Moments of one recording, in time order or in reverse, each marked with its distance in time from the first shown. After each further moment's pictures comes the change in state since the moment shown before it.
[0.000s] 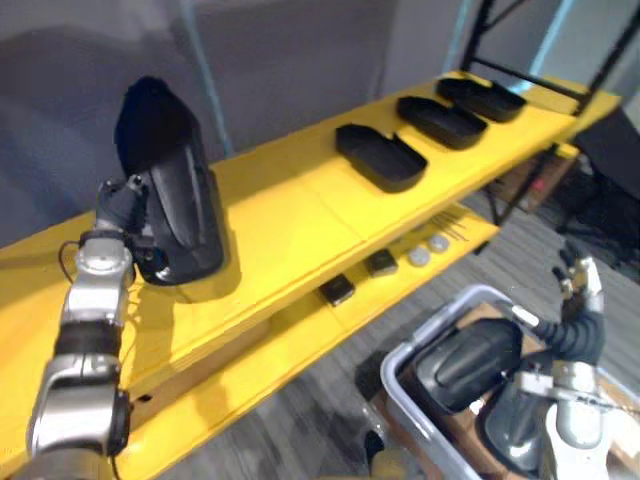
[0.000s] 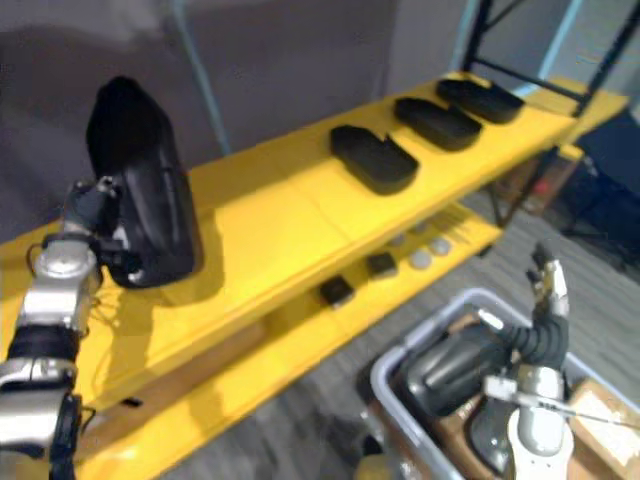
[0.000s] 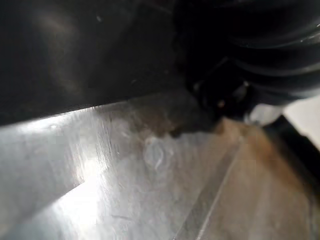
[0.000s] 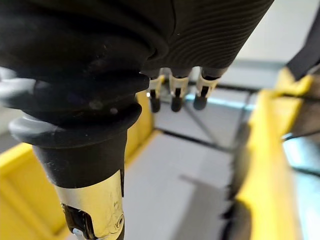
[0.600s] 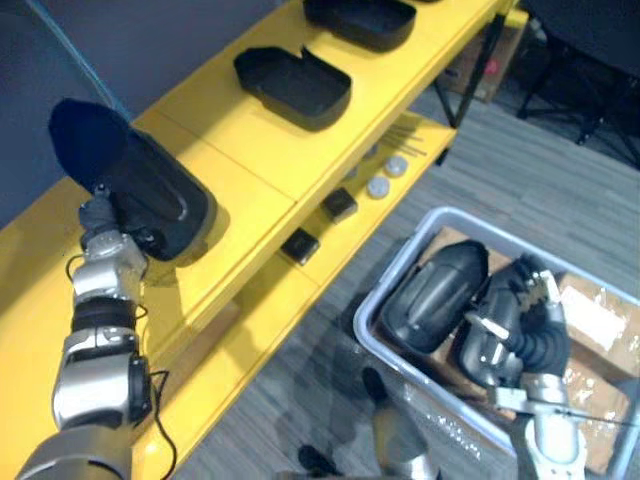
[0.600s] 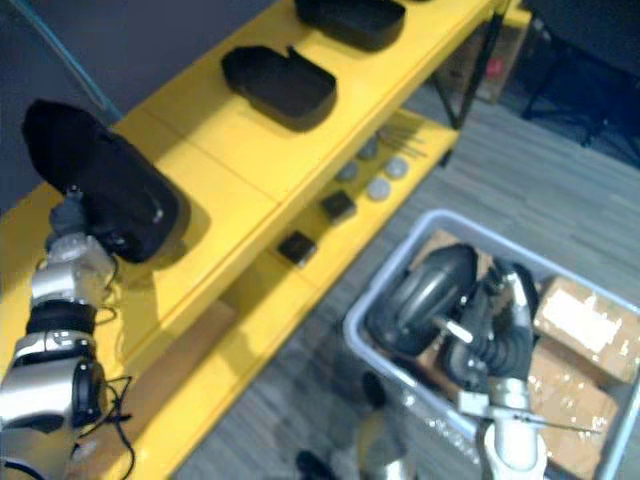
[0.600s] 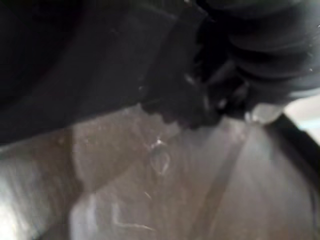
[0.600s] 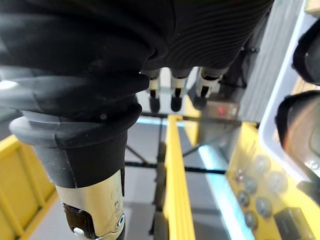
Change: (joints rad) left arm -0.072 -0.125 0.190 0.060 -0.227 0.084 0.355; right arm 0.067 0.034 0.187 -0.144 0.043 0.066 -0.036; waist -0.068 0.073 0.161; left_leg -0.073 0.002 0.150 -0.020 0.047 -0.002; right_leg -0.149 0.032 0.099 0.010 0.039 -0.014
